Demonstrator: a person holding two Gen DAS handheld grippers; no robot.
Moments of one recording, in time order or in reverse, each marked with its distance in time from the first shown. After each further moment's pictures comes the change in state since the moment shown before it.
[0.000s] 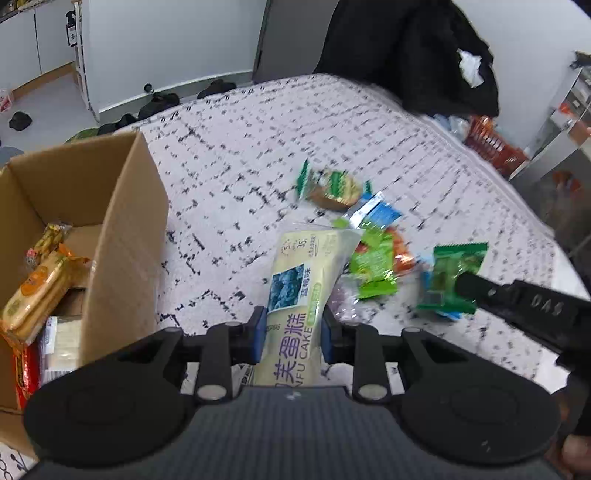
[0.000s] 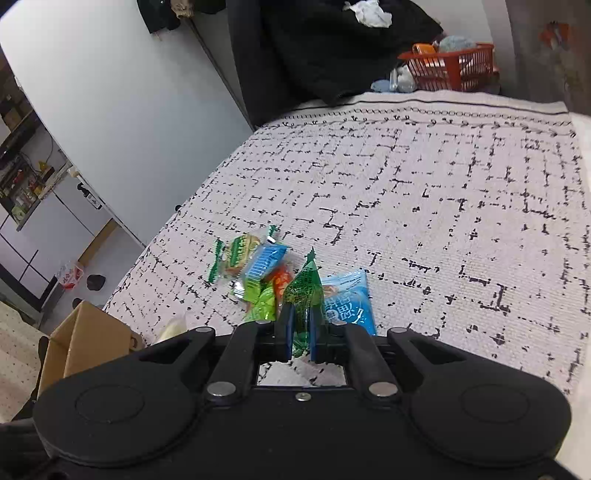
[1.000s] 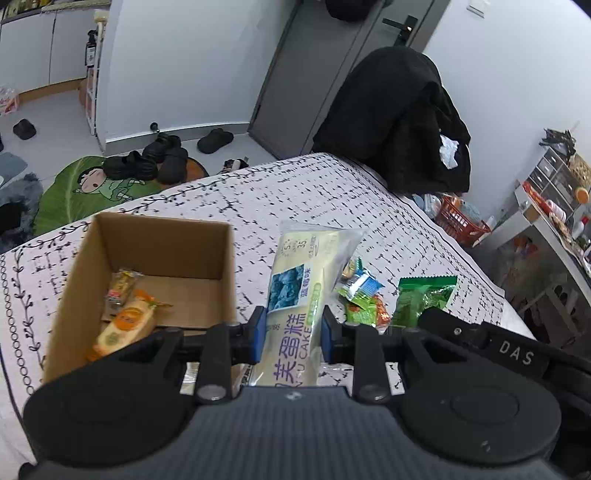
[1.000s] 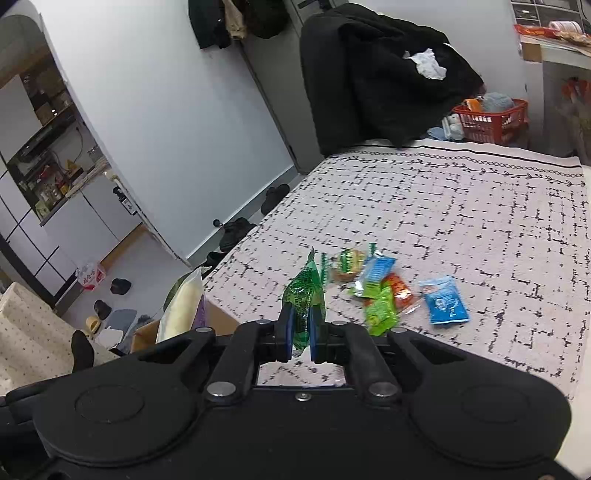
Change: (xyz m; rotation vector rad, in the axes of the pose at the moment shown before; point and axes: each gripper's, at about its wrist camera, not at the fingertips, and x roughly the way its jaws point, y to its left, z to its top) left arm -0.109 0.075 0.017 -0.084 -0.157 -0.112; right arm -0.074 0.126 -0.018 -0.069 -0.078 0.033
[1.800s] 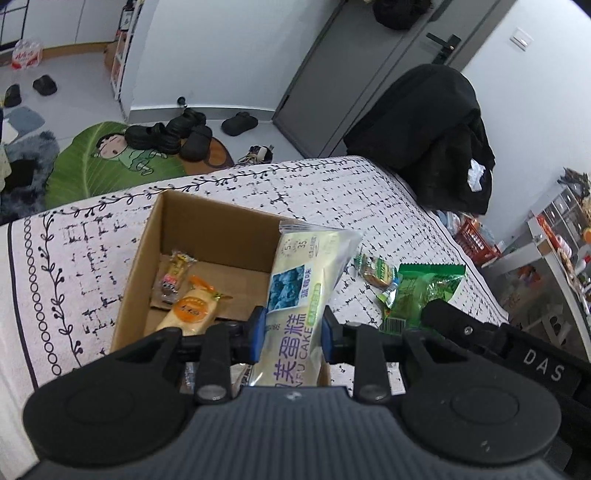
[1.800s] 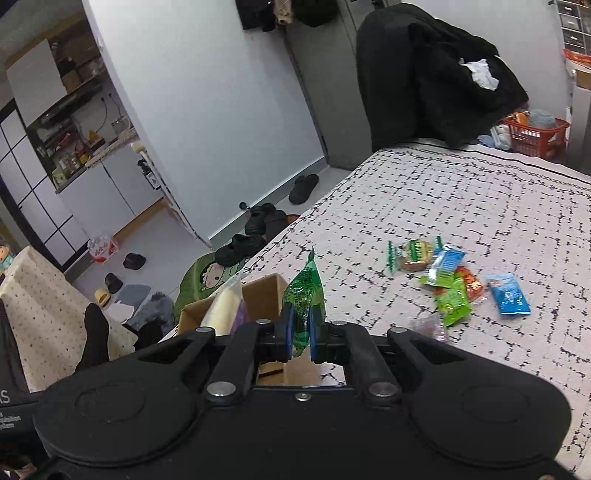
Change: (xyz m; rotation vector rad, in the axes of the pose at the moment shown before) left arm -0.002 0.080 0.005 -0.143 0.034 -0.020; right arm 0.016 0.085 -0.019 -0.101 0.027 0.023
